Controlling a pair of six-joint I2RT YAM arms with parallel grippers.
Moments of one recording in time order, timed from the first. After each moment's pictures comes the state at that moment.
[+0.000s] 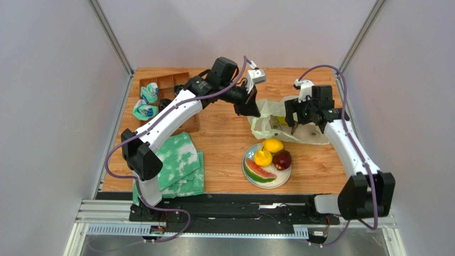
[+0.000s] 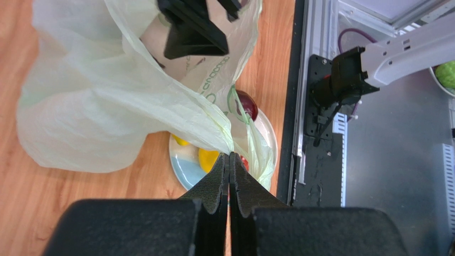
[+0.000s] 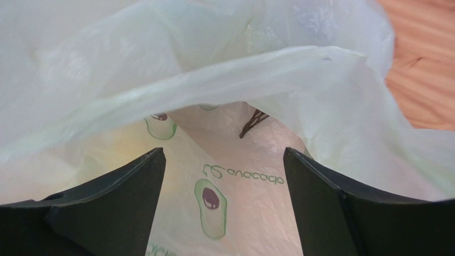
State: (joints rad) left arm -0.72 1.81 1.89 -0.74 0.77 0.13; right arm 0.08 1.38 1.14 -0.59 -0.18 -0.15
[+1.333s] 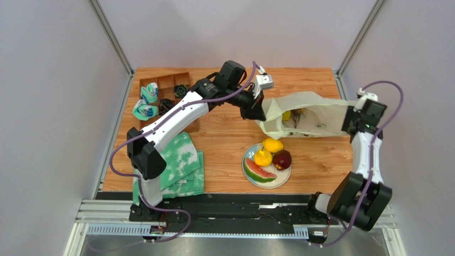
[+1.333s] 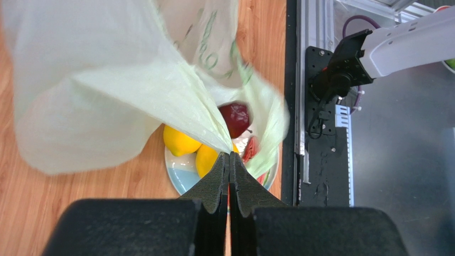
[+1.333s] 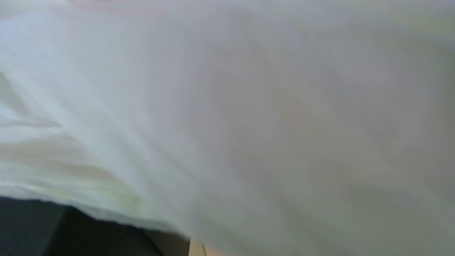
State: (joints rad) left arm -0.76 1.85 1.93 -0.72 0.76 0.19; right arm -0.42 1.27 0.97 -0.38 0.01 -0.17
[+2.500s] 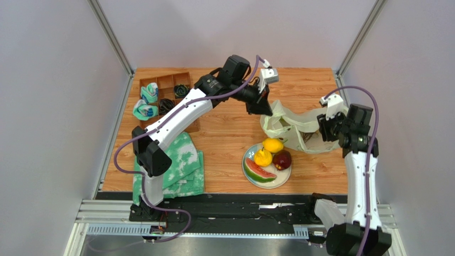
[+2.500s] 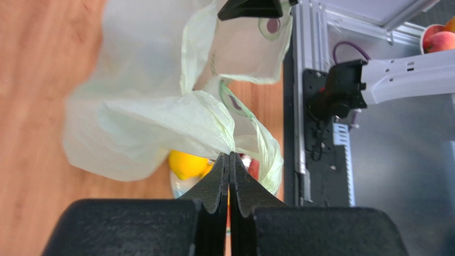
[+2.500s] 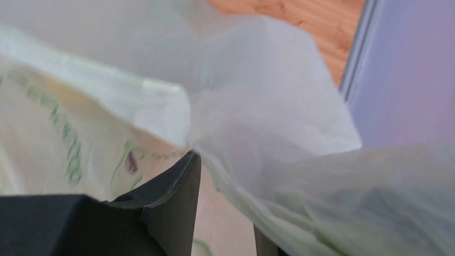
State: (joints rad) left arm -0.78 1.90 2.03 -0.72 0.78 0.15; right arm -0.23 0.94 0.98 -0.77 -0.30 -0.53
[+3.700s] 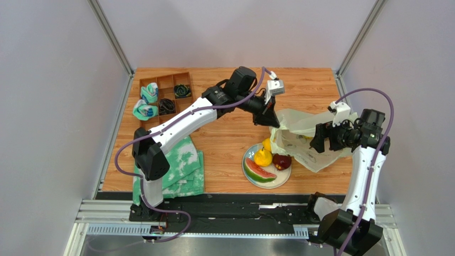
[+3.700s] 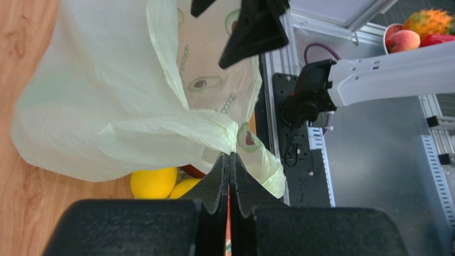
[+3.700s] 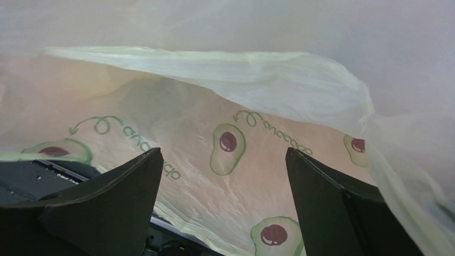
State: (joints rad) left arm -0.85 1.87 1.86 -0.53 0.84 0.09; right arm -0.44 1.01 1.04 -1.04 -0.58 -0.57
